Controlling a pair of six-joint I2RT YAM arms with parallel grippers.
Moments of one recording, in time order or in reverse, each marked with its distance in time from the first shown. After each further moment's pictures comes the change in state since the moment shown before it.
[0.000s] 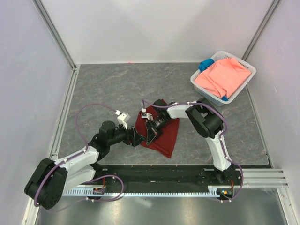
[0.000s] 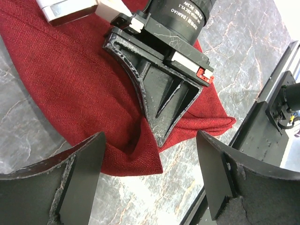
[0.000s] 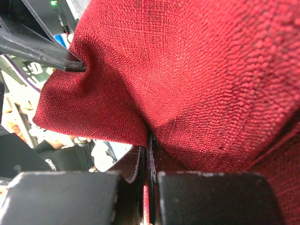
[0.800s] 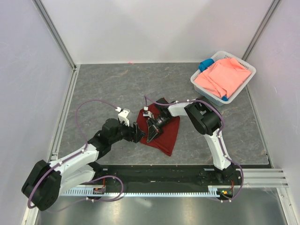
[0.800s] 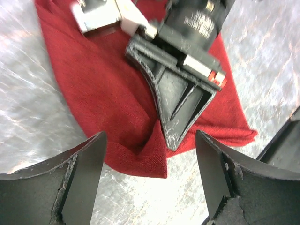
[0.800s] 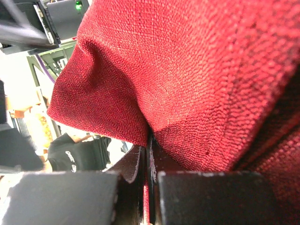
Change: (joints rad) left arm -0.090 -0.016 0.110 -0.171 -0.241 0.045; right arm -0.051 0.071 0.035 -0.004 -0.130 -0.015
